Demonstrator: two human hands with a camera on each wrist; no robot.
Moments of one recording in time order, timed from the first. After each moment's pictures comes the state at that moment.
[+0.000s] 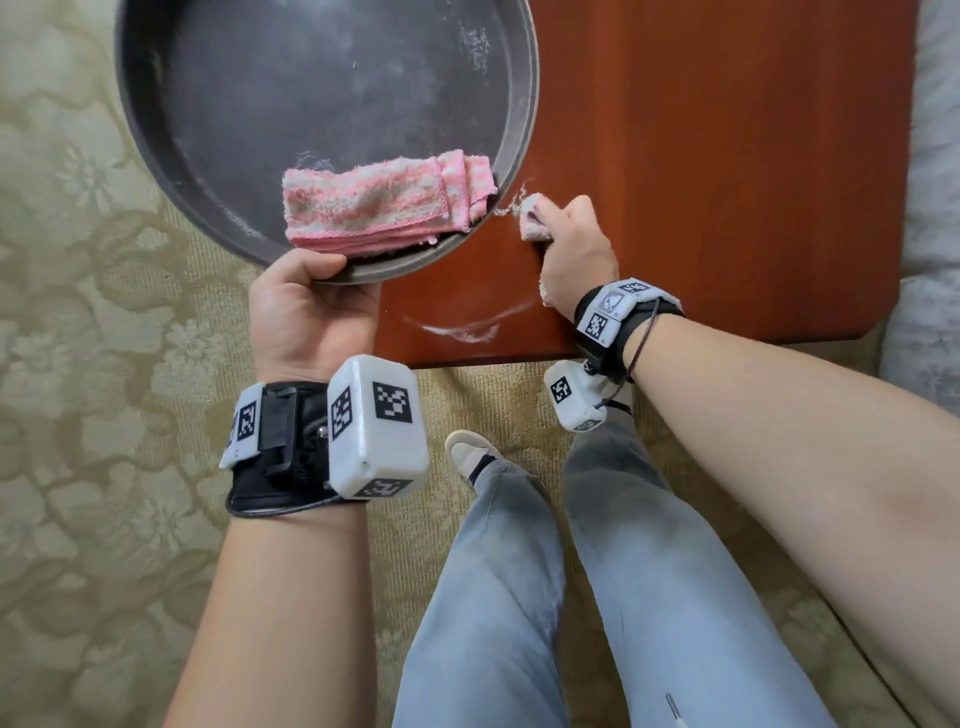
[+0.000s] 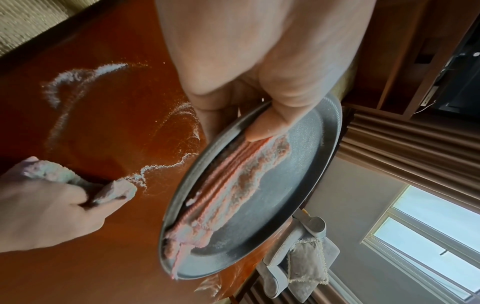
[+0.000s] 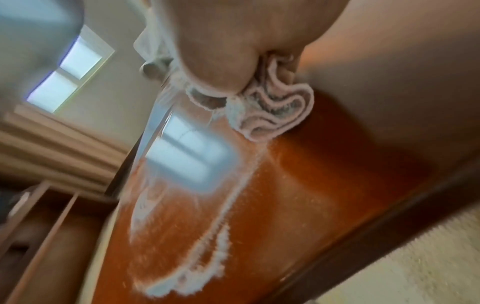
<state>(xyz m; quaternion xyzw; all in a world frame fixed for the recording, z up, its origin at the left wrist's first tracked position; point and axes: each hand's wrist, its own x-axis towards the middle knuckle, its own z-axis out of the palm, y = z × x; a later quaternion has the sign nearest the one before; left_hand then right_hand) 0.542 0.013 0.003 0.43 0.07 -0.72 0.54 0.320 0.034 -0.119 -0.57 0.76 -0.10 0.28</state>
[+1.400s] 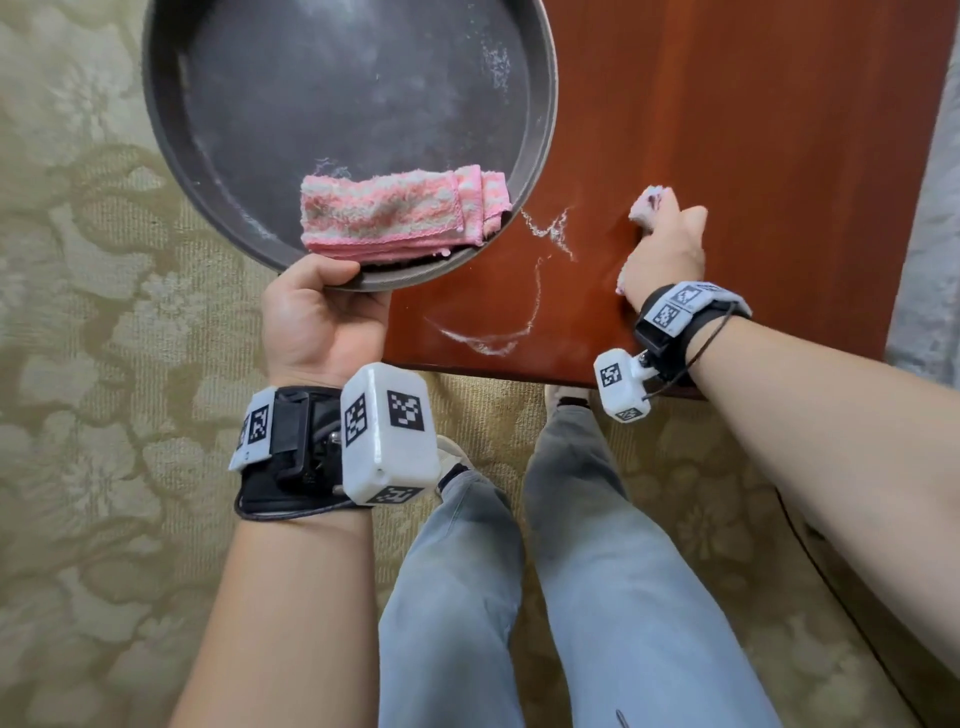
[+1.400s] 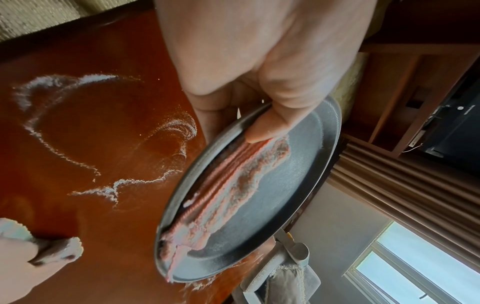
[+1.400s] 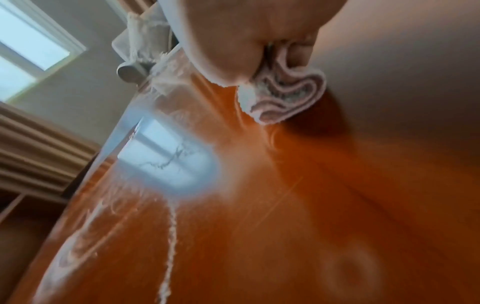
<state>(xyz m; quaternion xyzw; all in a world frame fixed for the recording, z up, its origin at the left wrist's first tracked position) 0.571 0.022 -0.009 0.44 0.13 -0.68 0.58 0.277 -0.004 -0.121 -0.44 0.87 -0.07 0.22</state>
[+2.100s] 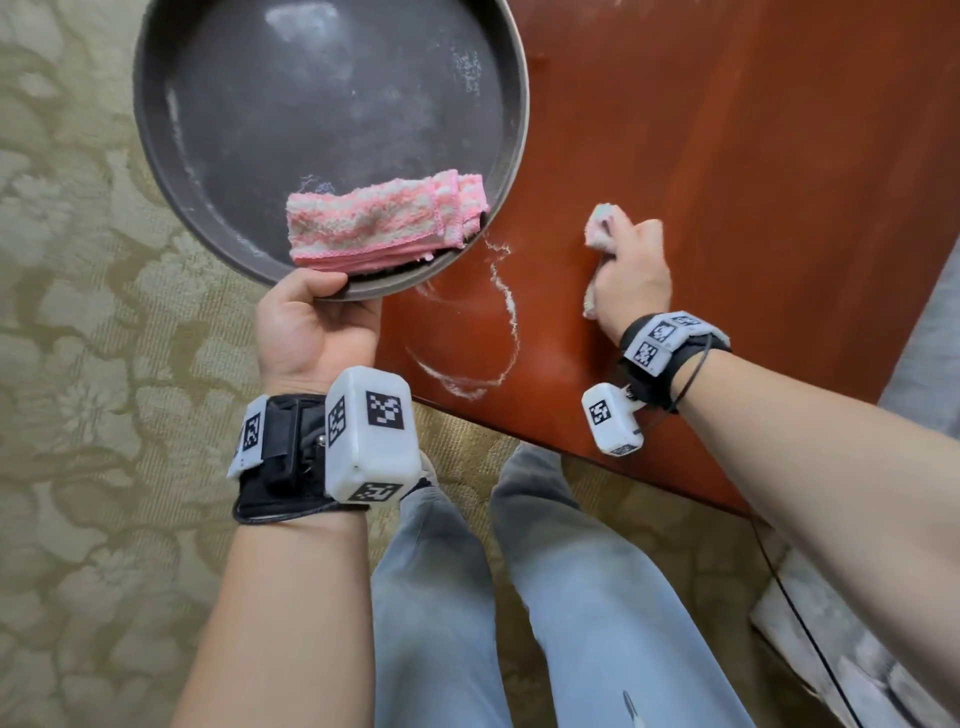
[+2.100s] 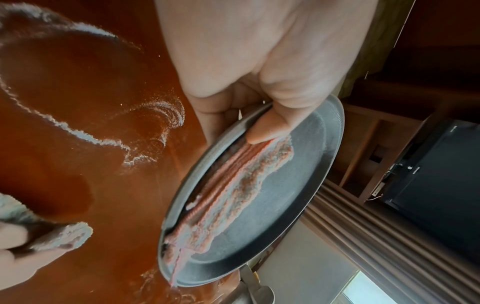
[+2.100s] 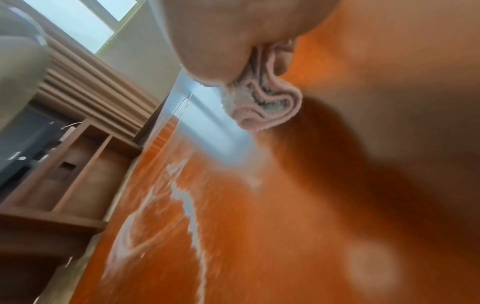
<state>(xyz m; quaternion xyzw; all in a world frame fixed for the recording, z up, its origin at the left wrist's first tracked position) 0.539 -0.002 0.009 0.43 0.19 -0.58 0.67 0.279 -0.071 -0.109 -0.61 0.73 -0.09 0.28</state>
